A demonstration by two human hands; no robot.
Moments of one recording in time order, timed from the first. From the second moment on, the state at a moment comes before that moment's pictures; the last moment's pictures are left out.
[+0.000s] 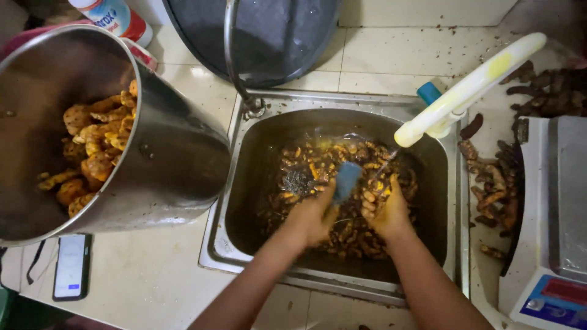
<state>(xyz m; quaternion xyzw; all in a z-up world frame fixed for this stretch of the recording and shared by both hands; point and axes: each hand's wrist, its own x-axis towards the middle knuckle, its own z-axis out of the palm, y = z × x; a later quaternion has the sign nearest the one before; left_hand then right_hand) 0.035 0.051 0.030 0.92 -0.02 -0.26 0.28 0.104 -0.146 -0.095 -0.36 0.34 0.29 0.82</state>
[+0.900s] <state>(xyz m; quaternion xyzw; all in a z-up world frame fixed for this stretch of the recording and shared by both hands) 0.066 0.021 0.021 0.94 0.04 -0.18 0.28 0.089 -0.129 -0.086 -0.64 0.23 0.17 0.71</state>
